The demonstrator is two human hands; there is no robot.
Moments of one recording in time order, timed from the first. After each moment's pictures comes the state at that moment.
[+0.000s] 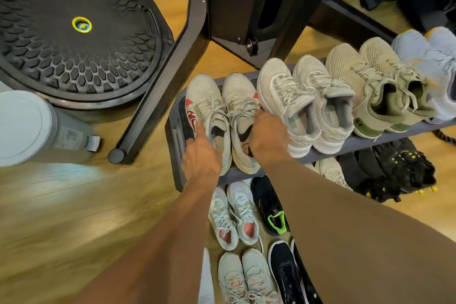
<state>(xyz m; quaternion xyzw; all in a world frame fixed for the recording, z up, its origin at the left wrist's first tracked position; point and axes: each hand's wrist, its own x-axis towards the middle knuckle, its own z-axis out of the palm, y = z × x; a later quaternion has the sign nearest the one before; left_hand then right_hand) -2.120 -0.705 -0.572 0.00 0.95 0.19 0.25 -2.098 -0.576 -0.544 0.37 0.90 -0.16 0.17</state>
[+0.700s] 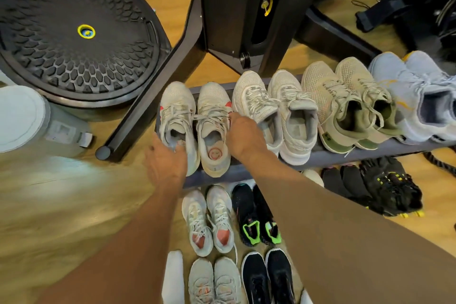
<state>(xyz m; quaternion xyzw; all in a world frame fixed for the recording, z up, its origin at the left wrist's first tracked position) -2.092 -0.688 -0.554 -0.18 0.93 0.29 0.16 -2.080 -0.530 -0.523 0.25 0.92 -0.27 0.16</state>
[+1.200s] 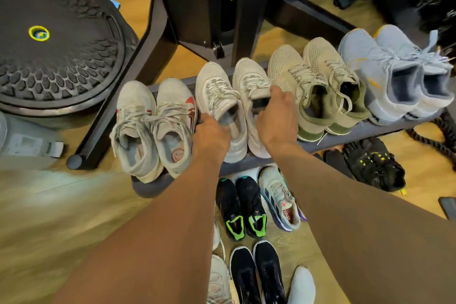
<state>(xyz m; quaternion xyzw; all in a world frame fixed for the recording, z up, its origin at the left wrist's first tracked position) -2.073 -0.517 -0.552 -0.01 0.93 0.23 0.30 -2.025 -0.399 -0.534 0.38 0.90 -0.21 0.00</state>
